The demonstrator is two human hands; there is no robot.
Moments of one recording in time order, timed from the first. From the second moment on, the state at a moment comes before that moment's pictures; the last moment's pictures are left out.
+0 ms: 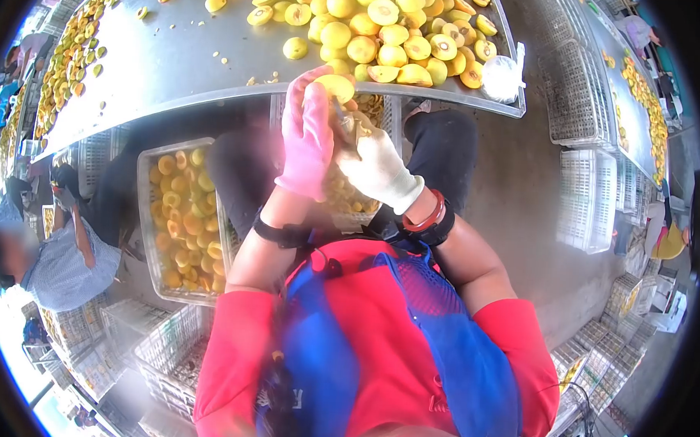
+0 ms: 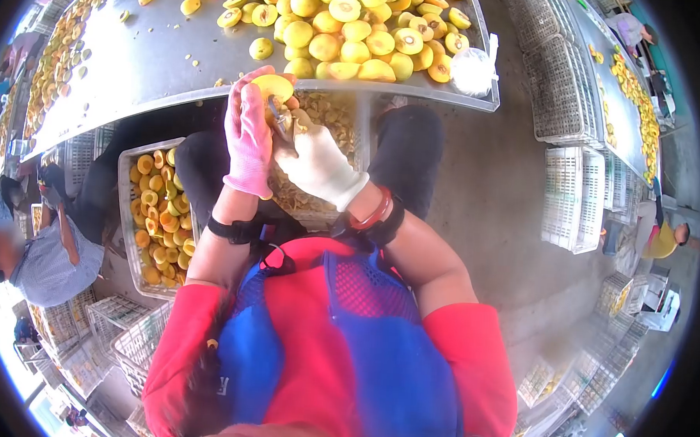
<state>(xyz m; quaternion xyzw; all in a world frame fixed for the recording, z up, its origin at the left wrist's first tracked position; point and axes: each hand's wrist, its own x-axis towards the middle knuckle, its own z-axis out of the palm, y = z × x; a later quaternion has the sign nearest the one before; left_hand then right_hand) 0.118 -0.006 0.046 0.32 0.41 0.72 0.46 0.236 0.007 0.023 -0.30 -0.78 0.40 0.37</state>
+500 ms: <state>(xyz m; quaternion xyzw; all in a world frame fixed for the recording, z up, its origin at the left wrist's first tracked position) 0.074 -0.011 0.049 0.27 0.47 0.72 0.43 0.268 0.001 0.042 -0.26 -0.46 0.84 0.14</state>
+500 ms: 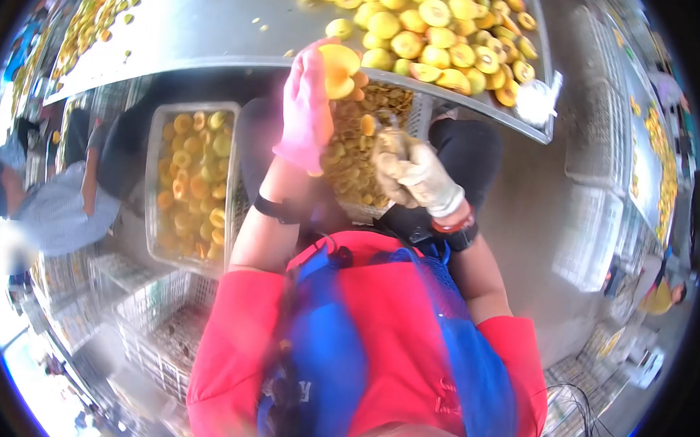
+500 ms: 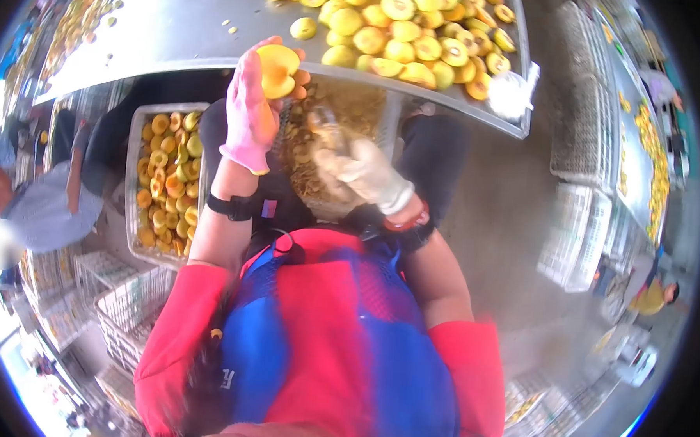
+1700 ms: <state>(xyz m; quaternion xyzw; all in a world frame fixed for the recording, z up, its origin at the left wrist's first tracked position) -0.082 0.053 0.015 0.53 0.77 0.26 0.23 0.253 0.016 -0.018 -0.45 -0.69 0.55 0.13</state>
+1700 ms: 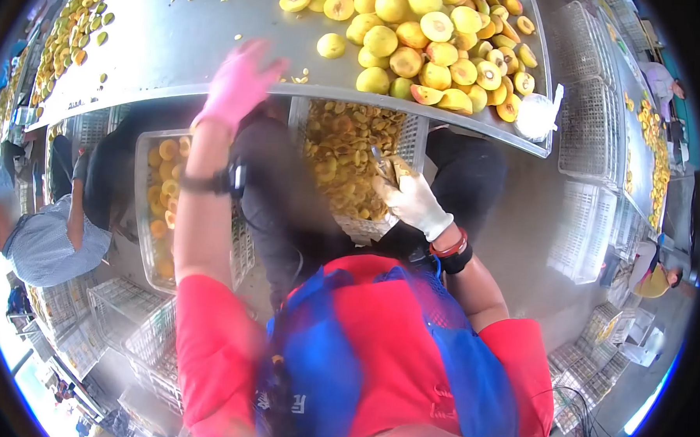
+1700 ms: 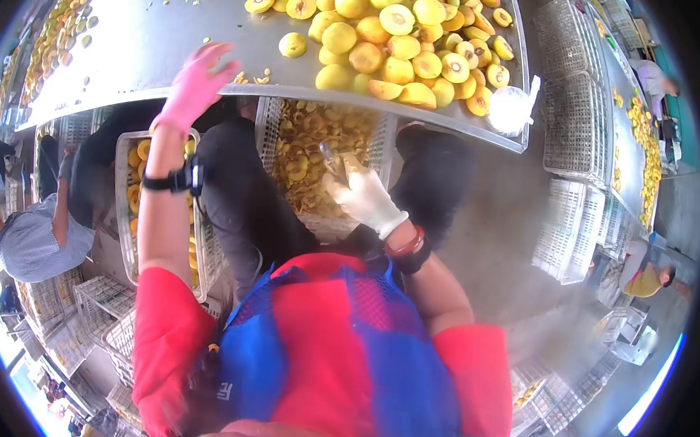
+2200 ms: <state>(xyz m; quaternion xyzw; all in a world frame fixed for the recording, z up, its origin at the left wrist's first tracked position) -0.023 0.129 -0.005 0.48 0.55 0.36 0.58 0.287 0.004 0.001 -0.46 -0.67 0.54 0.20</state>
